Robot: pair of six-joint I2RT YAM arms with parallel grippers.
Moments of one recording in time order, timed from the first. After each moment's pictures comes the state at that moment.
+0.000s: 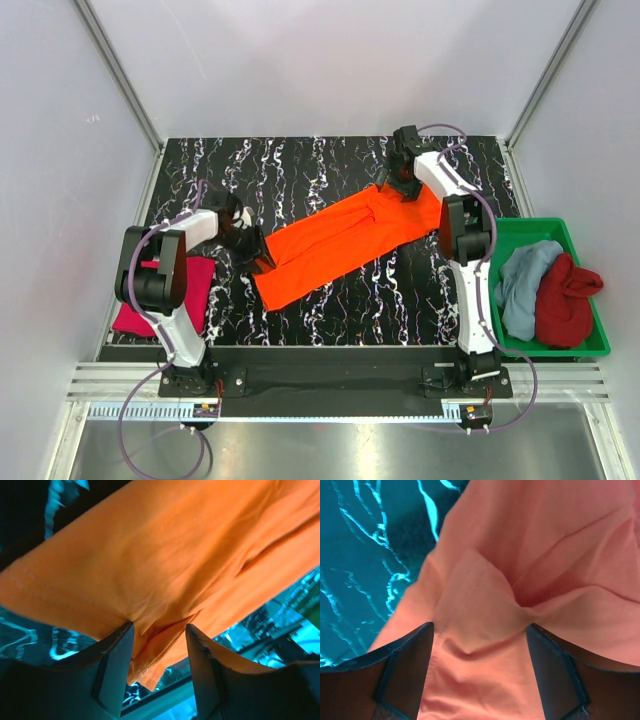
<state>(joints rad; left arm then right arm) -0.12 1.79 1.05 -0.63 0.49 -0.39 0.21 2.40 2.07 -0.75 0.07 0.61</state>
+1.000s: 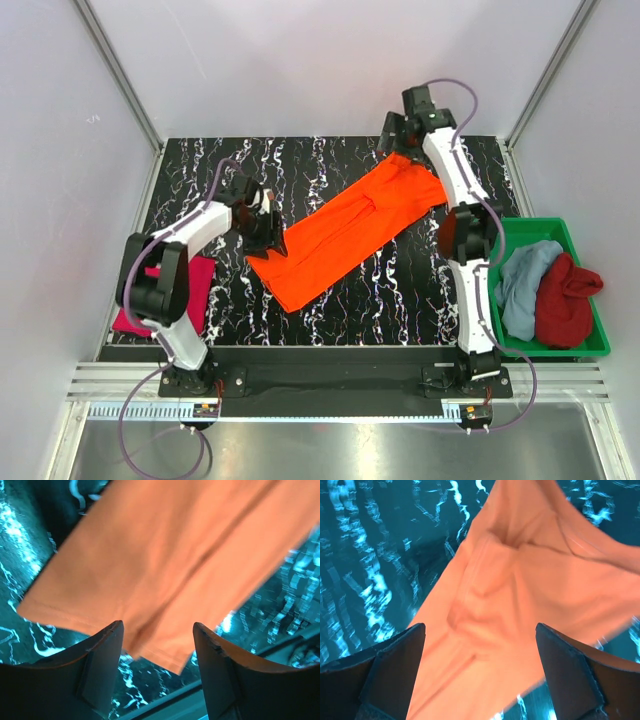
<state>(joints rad) -0.27 1.70 1.17 -0.67 0.36 -0.32 0.21 2.47 2.56 -1.00 0.07 0.45</state>
